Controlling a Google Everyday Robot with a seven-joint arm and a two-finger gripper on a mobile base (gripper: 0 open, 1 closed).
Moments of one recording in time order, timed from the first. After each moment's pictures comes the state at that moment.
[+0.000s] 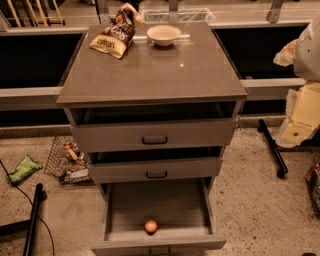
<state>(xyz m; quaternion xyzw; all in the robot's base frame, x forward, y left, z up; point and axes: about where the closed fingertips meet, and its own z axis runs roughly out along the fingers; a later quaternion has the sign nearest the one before) 0.438 -0.217 0.976 -0.60 0.78 -0.03 0.16</state>
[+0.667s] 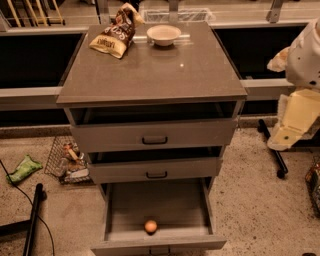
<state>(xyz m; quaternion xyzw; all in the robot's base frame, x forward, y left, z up) 0.444 -0.209 0.961 -0.60 0.78 -0.02 0.16</state>
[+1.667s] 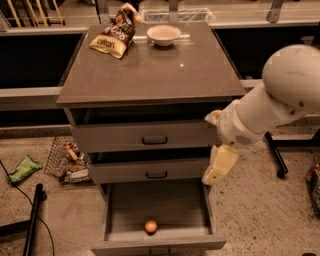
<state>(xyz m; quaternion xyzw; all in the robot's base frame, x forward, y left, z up) 0.471 -0.122 0.803 -0.63 0.74 0.11 0.22</state>
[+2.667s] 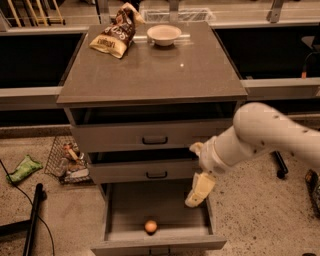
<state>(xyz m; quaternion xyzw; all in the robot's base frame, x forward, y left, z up) 0.474 -0.091 0.680 -0.61 0.74 0.18 0.21</state>
